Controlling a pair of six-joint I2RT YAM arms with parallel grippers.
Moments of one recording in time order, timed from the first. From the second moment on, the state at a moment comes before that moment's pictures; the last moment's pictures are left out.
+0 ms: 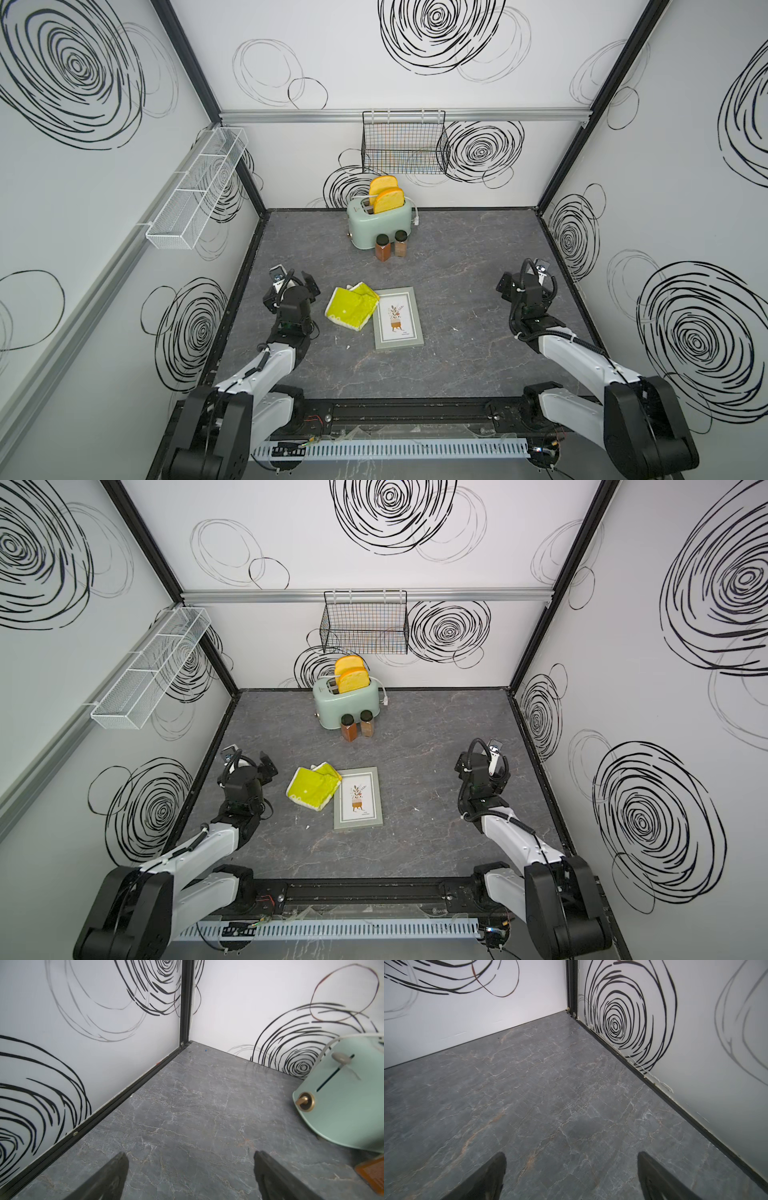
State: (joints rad) left arm -0.11 1.16 0.27 0.58 -0.56 -0.25; right arm 0.21 1.15 0.43 0.18 0.64 0.42
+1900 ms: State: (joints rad) left arm -0.10 1.47 0.17 1.15 -0.24 -0.03; right arm 0.80 1.85 1.08 -0.31 0.23 0.37
